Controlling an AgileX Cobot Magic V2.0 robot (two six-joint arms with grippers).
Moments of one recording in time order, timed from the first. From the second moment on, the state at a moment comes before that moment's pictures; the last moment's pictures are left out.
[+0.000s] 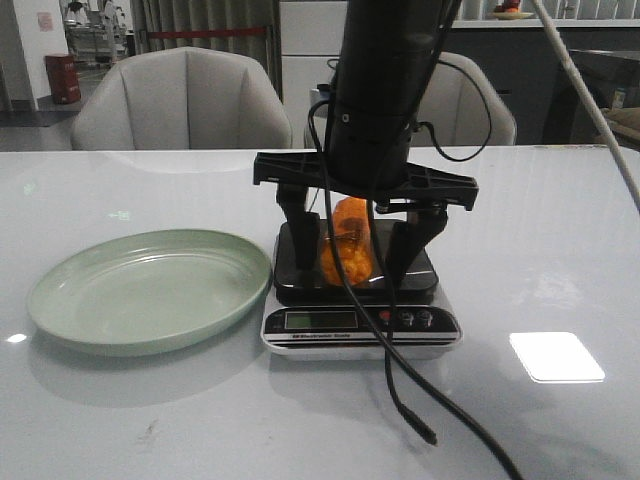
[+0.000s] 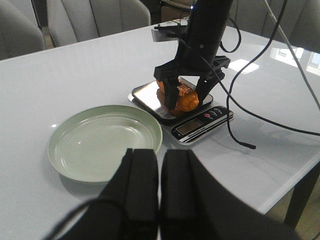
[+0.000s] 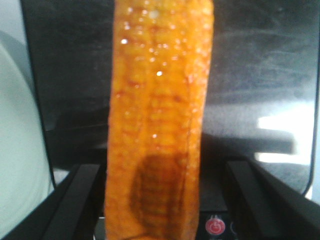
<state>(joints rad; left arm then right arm) -0.67 0.05 -0.38 0.03 0.64 -0.04 0.57 2.05 -1.60 0.00 0.92 0.72</state>
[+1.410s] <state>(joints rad) -0.67 0.05 -0.38 0.03 0.64 -0.04 0.81 2.19 -1.73 0.12 0.67 0.72</state>
